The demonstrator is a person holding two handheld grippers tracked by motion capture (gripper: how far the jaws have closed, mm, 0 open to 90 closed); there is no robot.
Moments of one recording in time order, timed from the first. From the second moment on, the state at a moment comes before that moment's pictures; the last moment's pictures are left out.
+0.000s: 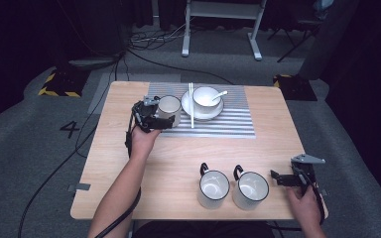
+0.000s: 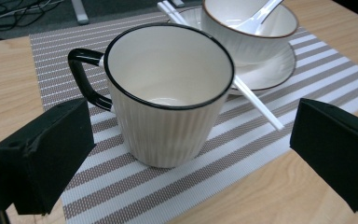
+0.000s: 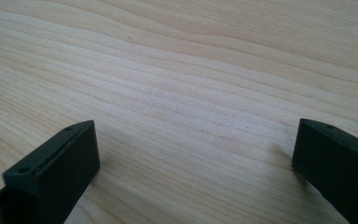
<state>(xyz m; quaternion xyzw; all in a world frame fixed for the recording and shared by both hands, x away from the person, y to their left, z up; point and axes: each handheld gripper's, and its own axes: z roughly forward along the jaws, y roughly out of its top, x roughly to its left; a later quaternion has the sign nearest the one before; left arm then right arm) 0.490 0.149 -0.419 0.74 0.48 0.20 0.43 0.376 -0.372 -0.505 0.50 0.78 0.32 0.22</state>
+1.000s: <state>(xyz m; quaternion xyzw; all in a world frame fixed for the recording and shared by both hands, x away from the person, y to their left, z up) 0.393 0.172 -0.392 0.76 0.43 0.18 0.45 0.376 -0.372 -0.505 0.50 0.78 0.32 0.22</state>
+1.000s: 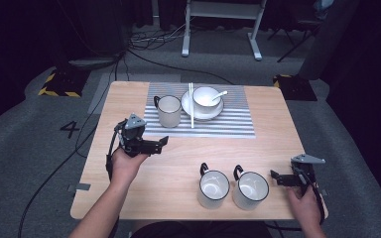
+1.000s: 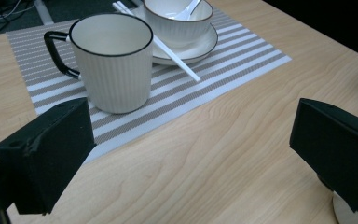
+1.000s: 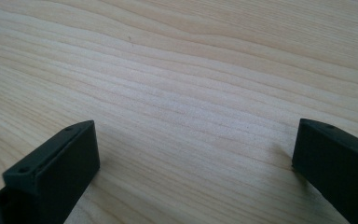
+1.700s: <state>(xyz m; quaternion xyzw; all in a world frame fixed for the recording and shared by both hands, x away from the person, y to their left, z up) 0.333 0.183 -0.414 0.78 0.40 0.19 0.45 0.376 -0.372 -0.505 0.50 0.78 0.32 0.22</state>
